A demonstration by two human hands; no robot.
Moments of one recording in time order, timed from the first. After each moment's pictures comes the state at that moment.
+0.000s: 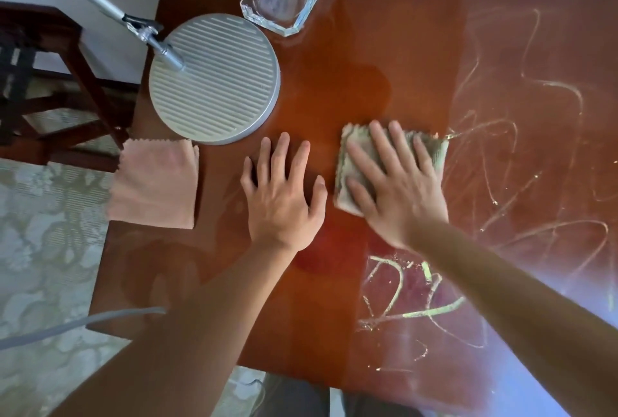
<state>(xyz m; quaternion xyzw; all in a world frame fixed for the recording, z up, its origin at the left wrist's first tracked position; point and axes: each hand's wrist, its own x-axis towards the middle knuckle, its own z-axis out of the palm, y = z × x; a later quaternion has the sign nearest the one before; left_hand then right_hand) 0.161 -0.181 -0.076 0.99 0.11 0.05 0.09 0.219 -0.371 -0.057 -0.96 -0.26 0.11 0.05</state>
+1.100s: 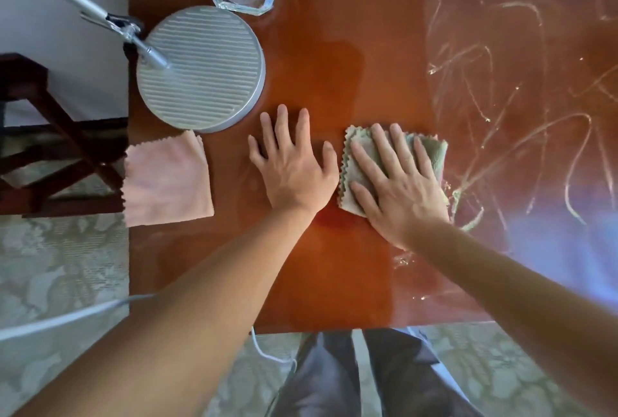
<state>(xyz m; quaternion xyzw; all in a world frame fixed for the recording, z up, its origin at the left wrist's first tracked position) 0.159 -0.180 -0.060 0.99 0.08 -0.02 0.10 0.121 -0.355 -0.055 -0.98 -0.15 0.12 0.06</state>
